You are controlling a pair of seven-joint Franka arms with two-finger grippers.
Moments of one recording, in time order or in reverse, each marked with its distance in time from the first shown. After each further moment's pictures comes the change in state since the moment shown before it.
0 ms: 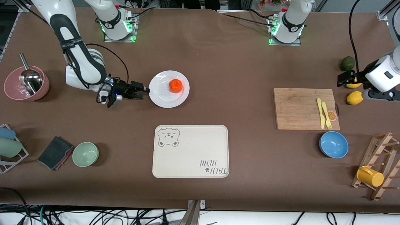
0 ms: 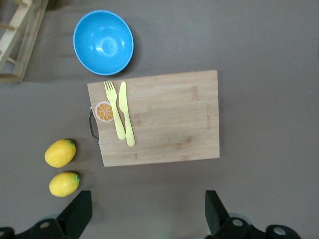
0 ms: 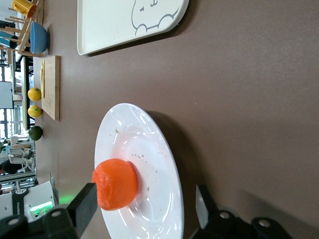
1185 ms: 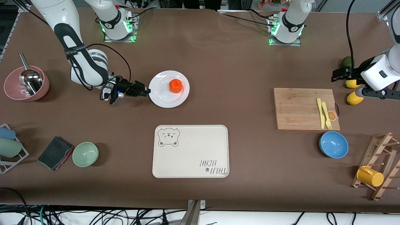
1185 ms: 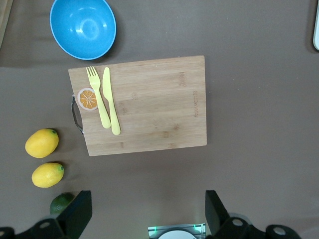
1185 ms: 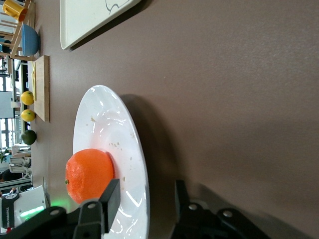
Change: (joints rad) left arm -0.005 0.005 0.005 -0.003 -0.040 -0.043 0.000; right arm -0.004 0.044 0.000 -0.061 0.125 0.043 -0.136
